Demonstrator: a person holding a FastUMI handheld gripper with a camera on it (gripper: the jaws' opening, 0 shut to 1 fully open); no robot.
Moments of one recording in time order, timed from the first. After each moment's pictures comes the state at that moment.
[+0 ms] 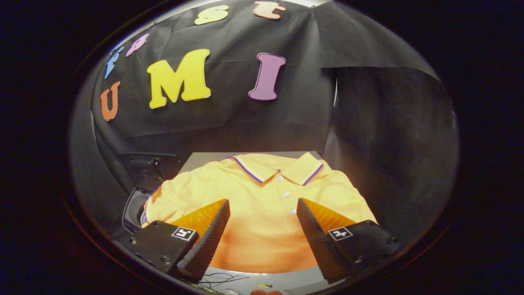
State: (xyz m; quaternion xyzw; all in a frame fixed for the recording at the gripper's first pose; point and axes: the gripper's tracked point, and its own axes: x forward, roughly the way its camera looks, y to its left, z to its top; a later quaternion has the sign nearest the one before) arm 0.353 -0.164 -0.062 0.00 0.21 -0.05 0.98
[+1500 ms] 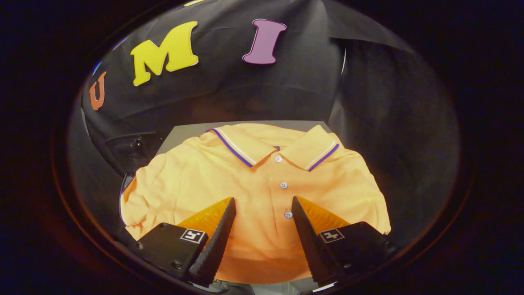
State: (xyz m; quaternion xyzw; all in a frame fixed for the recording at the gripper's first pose) arm 0.381 -0.172 -0.100 0.00 0.33 -0.07 0.94
